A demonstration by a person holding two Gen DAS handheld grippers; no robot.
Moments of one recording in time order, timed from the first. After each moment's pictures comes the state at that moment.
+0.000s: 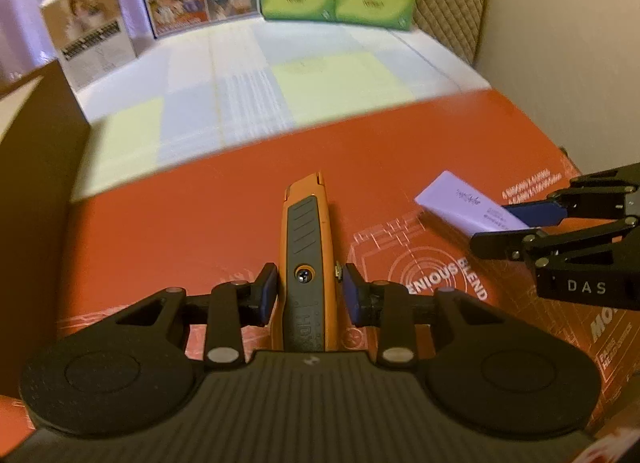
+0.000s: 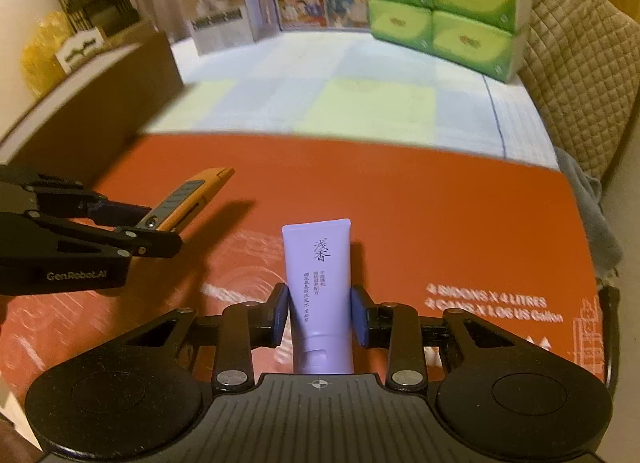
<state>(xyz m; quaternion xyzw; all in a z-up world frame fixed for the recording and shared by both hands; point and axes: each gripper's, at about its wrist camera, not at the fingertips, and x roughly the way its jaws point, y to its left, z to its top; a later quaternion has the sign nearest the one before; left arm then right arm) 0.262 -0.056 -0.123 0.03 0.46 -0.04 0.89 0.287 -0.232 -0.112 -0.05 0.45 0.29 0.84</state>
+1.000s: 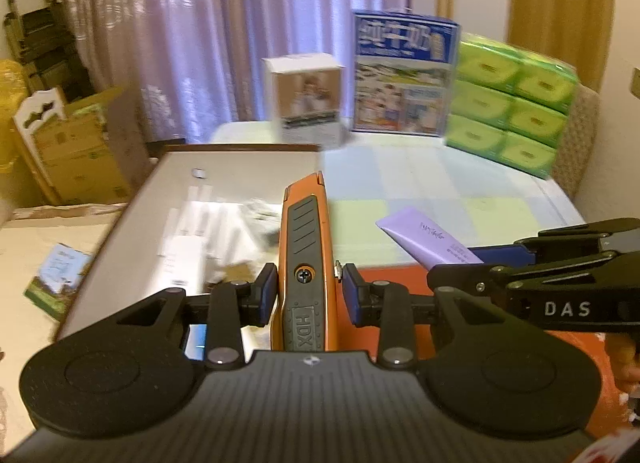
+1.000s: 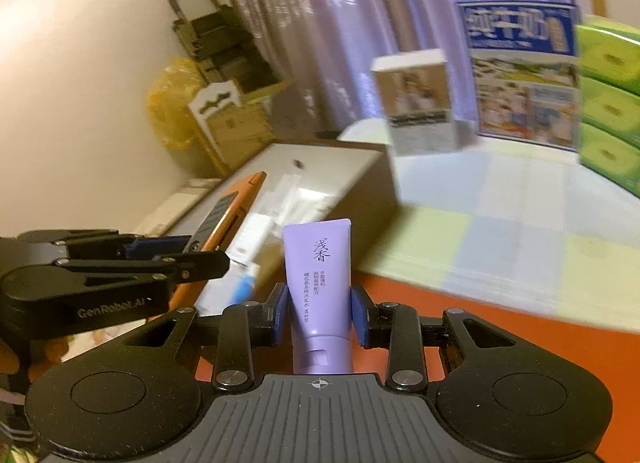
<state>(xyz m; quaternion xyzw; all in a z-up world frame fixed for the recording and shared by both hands) 0.197 0.136 0.011 -0.02 0.35 0.13 0.93 0.290 -0.019 -0.003 0.03 0.38 0.47 0.80</state>
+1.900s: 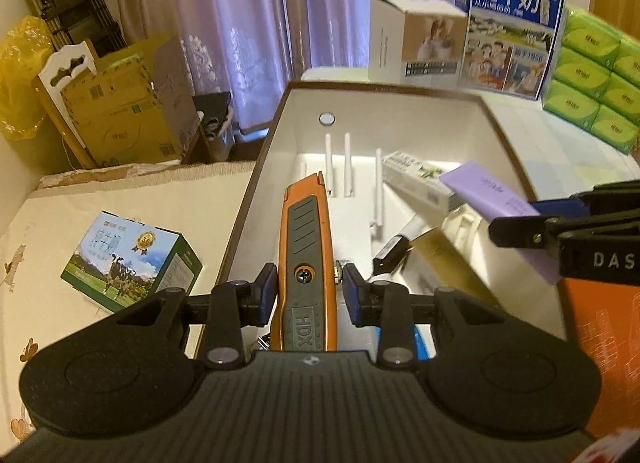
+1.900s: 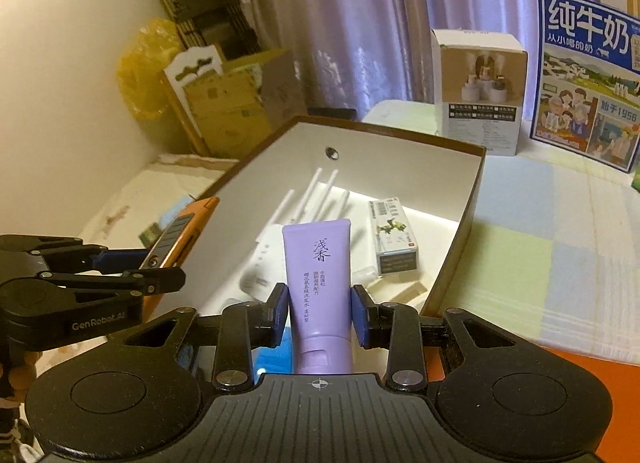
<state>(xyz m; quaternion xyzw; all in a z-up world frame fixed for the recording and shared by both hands) 0.206 0.311 -0.041 -0.02 0.42 0.16 0.89 0.290 0.156 -0.035 -0.04 0.41 0.41 0.81</state>
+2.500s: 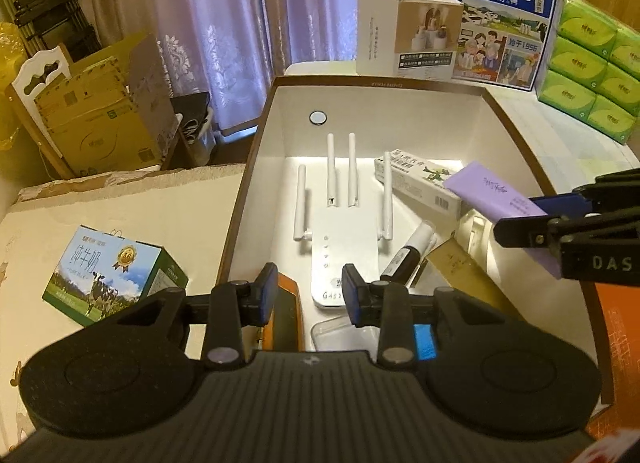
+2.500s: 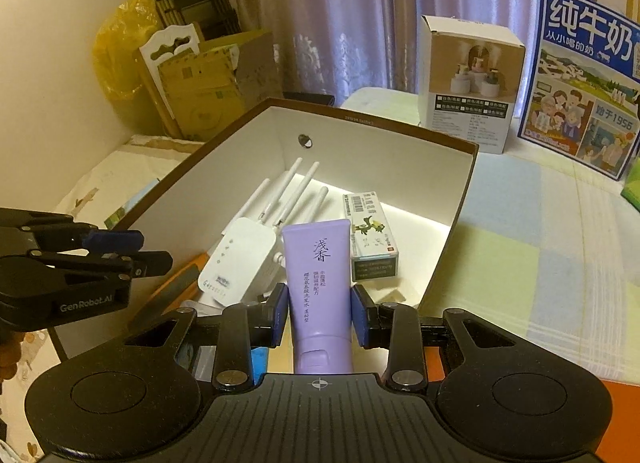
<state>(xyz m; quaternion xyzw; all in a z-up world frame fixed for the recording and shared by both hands) 0.233 0.331 -0.055 -0.02 0.43 0.12 0.90 0.307 0.177 -0.051 -0.08 0.41 0.38 0.82</state>
